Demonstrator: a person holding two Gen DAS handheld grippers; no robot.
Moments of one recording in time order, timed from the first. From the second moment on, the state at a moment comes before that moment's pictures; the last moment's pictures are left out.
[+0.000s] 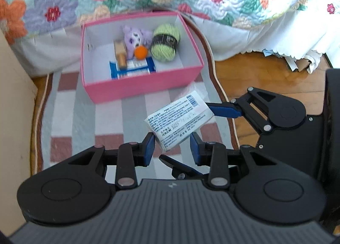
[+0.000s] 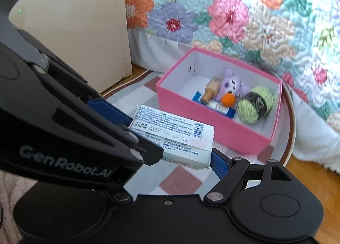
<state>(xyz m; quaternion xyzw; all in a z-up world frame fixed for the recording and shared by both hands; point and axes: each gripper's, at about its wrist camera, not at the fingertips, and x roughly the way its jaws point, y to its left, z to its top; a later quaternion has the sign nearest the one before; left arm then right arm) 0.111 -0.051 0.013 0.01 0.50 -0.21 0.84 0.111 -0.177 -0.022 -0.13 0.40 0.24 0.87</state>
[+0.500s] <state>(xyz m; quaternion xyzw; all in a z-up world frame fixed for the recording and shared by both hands) 0.196 -0.041 0.022 0.01 0.47 -0.19 0.86 0.198 -0.174 -0.011 -0.11 0.38 0.26 0.88</state>
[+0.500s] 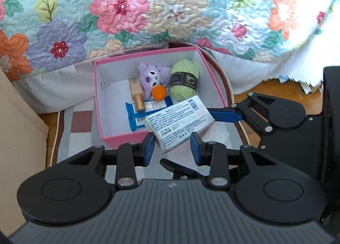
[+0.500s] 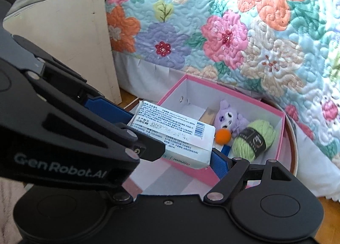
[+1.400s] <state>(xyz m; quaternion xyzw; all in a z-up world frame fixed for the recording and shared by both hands) 0.356 -0.035 -0.147 -0.13 0.60 -0.18 0.77 0.354 -0.194 -0.145 0.00 0.53 0.22 0.82</state>
